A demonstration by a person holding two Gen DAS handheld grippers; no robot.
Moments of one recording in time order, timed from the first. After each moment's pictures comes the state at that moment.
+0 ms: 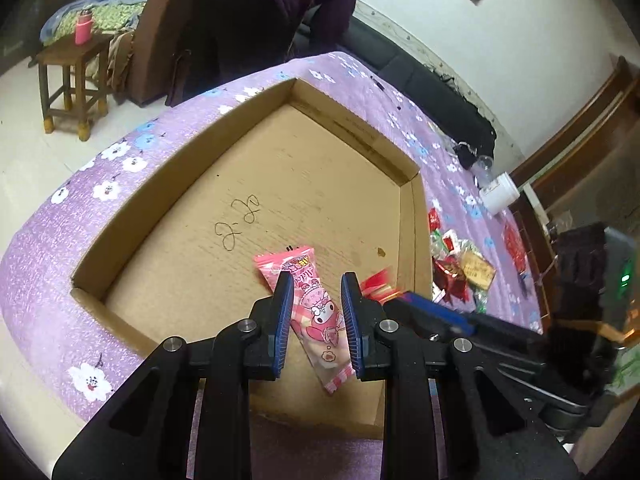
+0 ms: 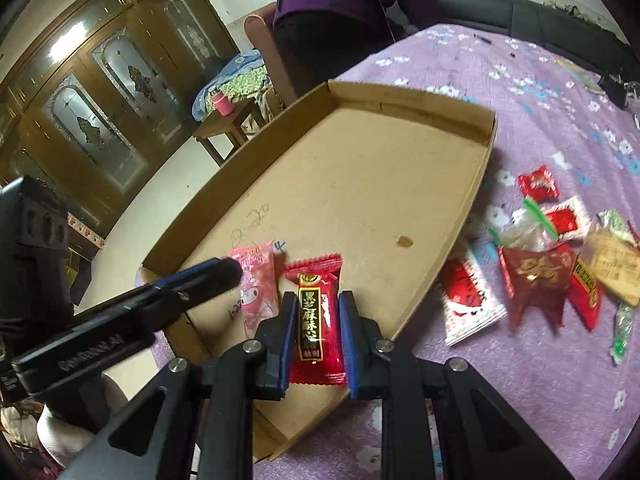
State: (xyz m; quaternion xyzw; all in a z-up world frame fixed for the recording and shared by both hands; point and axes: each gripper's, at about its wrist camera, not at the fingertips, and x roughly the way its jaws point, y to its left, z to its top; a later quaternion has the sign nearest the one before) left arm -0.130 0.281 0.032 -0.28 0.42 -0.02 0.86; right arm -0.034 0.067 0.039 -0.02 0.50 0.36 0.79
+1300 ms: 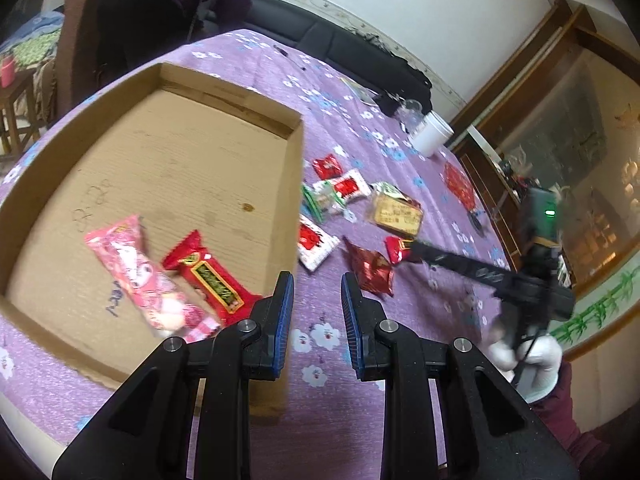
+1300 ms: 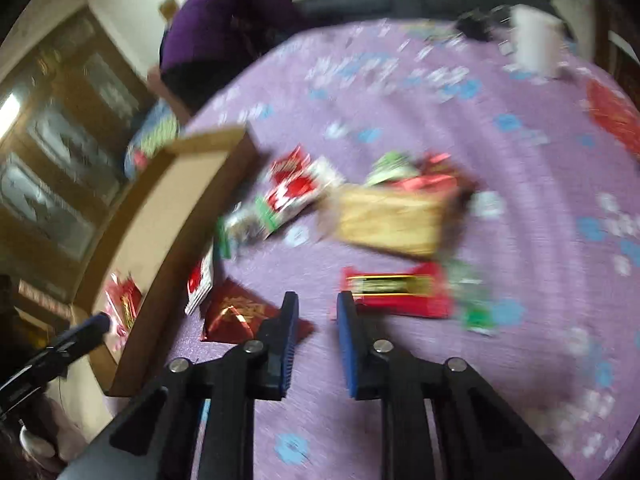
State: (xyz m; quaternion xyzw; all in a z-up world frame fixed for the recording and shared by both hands) left arm -0.118 0.189 0.051 -0.22 0.43 -0.14 0.86; right arm 0.003 -0.118 0.041 0.06 0.49 0.22 0.84
